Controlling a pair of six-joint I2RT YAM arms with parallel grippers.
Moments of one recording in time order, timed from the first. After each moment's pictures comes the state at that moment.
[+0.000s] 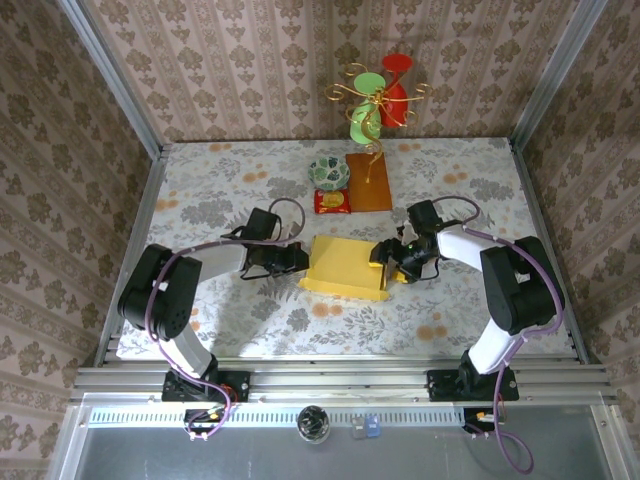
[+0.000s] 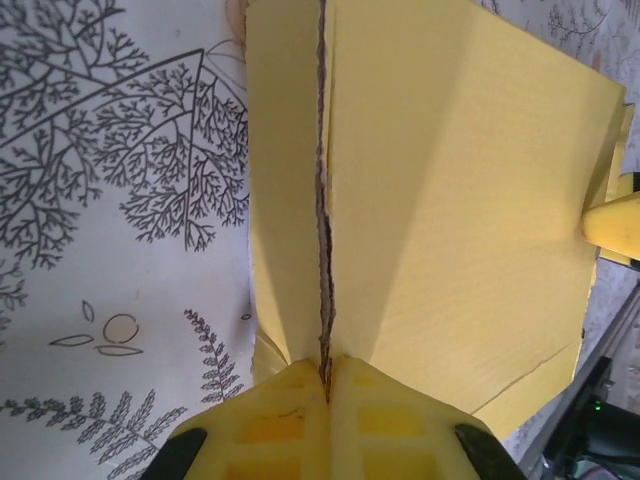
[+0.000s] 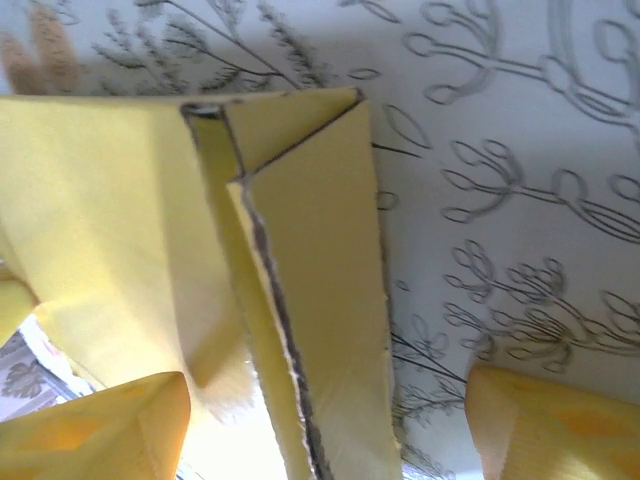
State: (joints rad) left arm -0.47 1.68 0.82 -0.16 0.64 -0.54; right arm 0.24 1.70 0.90 -0.45 -0.57 0.64
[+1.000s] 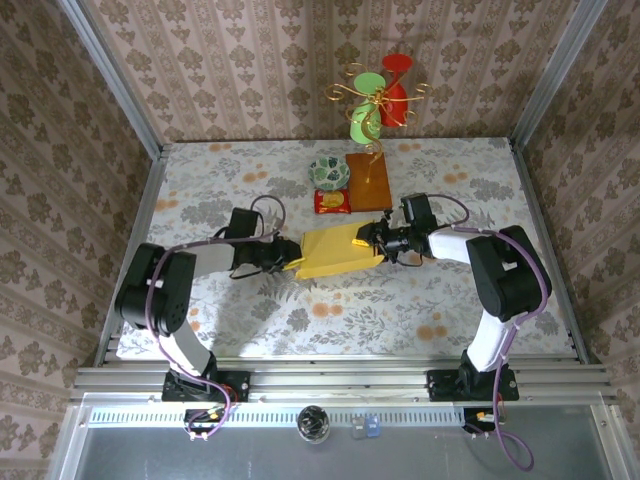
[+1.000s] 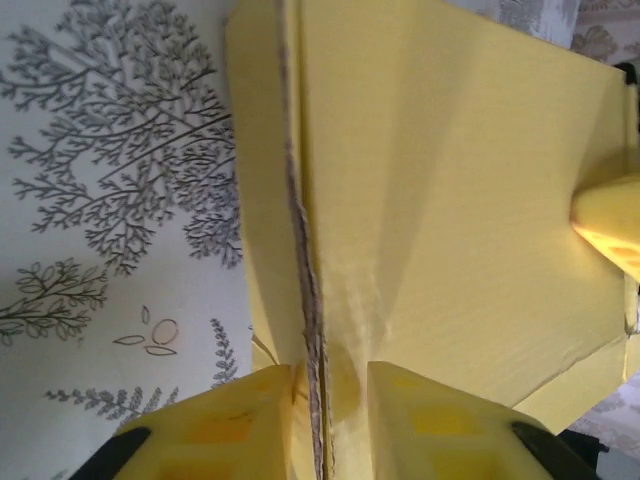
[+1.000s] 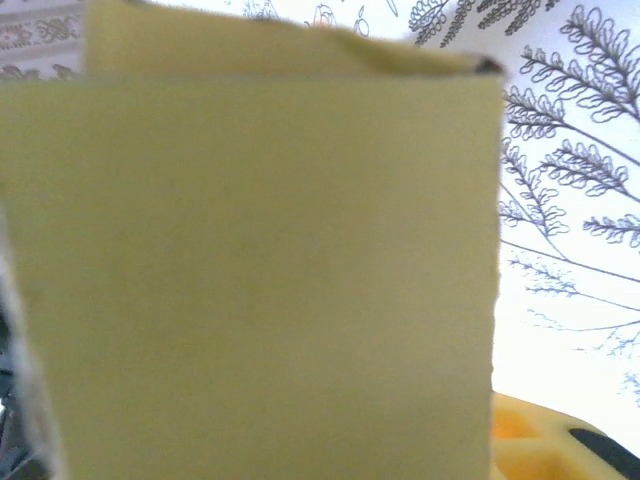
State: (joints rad) left arm -0.35 1.67 0.77 -0.04 0.80 -0.69; right arm 0.27 1.80 0.89 0.07 -0.83 1.06
